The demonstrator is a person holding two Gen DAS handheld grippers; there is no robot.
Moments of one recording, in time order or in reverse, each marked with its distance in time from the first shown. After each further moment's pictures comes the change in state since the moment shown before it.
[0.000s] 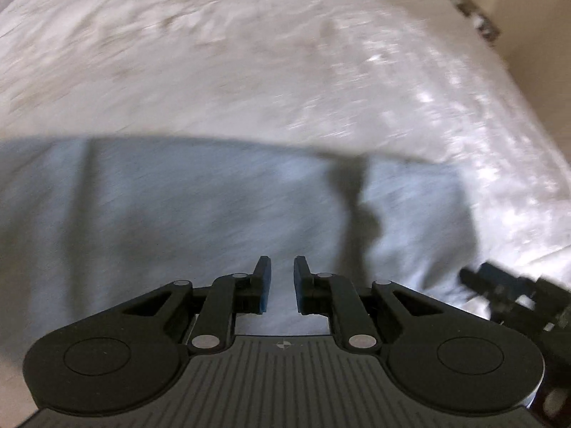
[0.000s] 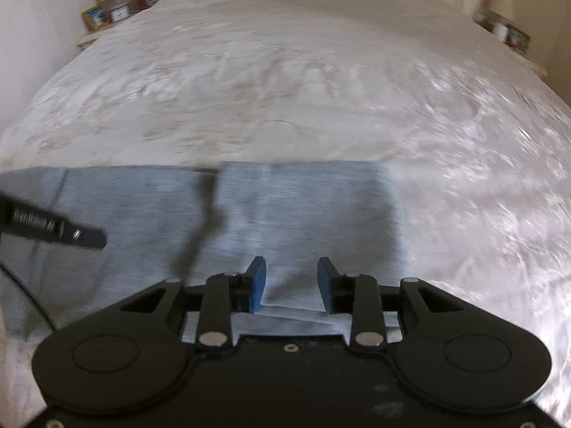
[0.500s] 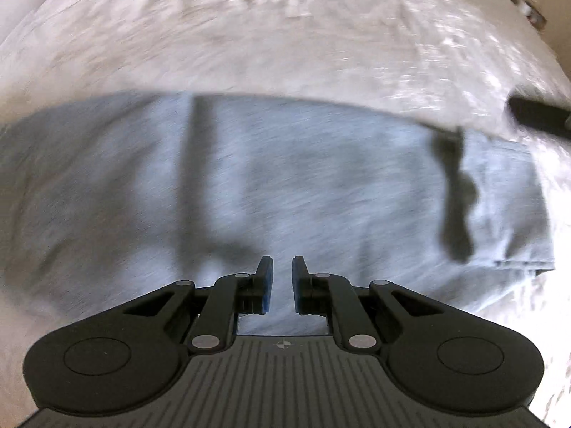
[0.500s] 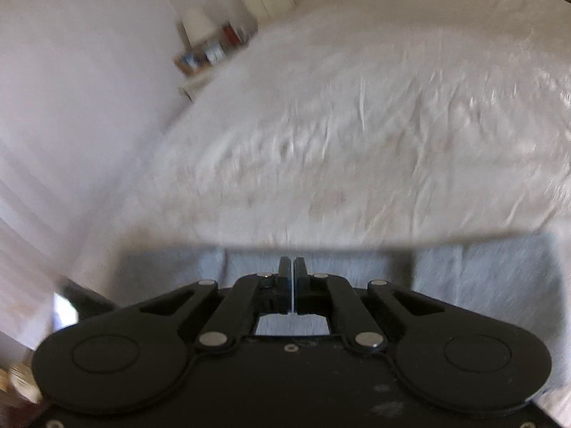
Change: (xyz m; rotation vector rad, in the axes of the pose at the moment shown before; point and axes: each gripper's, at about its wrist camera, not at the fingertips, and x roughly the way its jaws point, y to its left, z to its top) left arm -0.024 0.068 -0.036 -0.055 0.066 0.211; right arm 0.014 0.108 0.071 0.058 0.000 0.415
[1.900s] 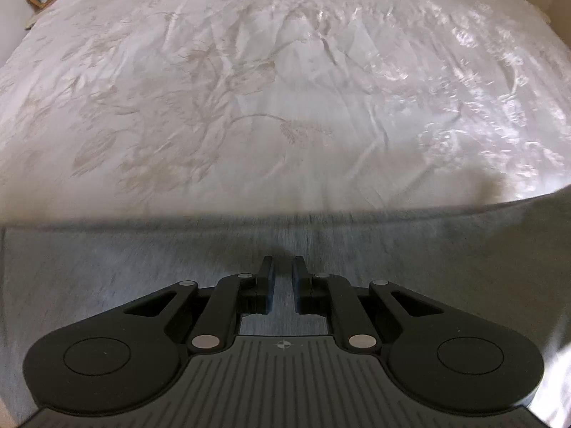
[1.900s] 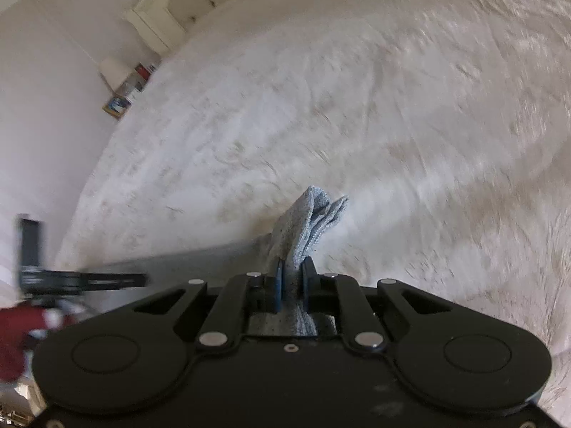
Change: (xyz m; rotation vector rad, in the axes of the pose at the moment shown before) left arm 0.081 -0.265 0.092 0.123 -0.027 0.119; right arm -0.122 -0.410 0.016 0.208 -0.027 0.012
